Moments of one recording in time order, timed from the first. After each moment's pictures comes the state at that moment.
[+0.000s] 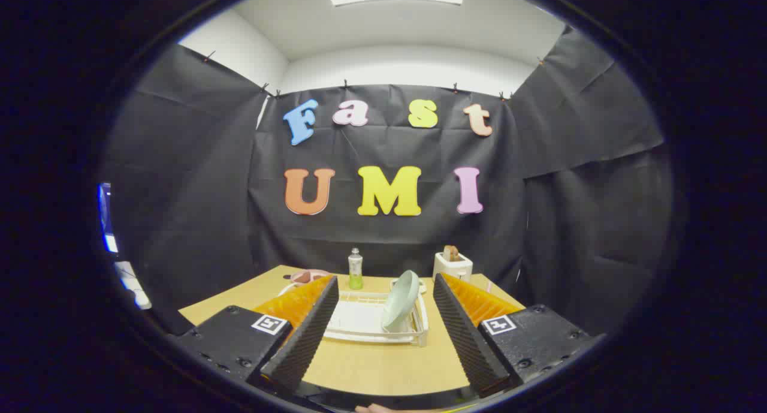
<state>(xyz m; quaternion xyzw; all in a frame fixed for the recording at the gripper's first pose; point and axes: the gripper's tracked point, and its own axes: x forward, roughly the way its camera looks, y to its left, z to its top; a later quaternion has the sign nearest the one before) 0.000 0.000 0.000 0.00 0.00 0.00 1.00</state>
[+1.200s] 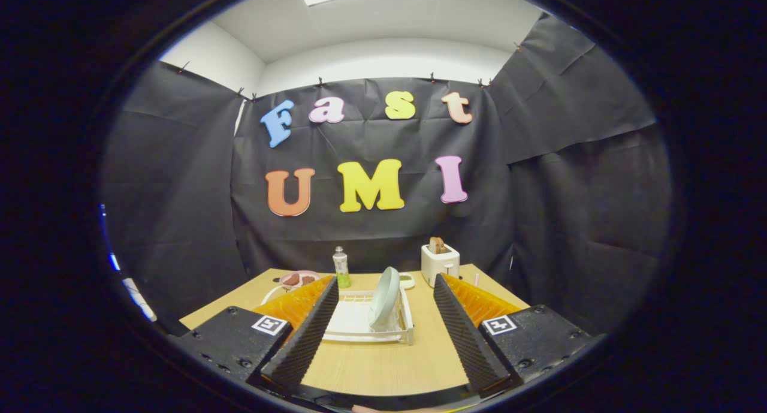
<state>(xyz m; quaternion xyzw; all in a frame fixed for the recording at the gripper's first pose) 0.034 -0.050 -0.011 0.05 0.03 -0.01 1.00</state>
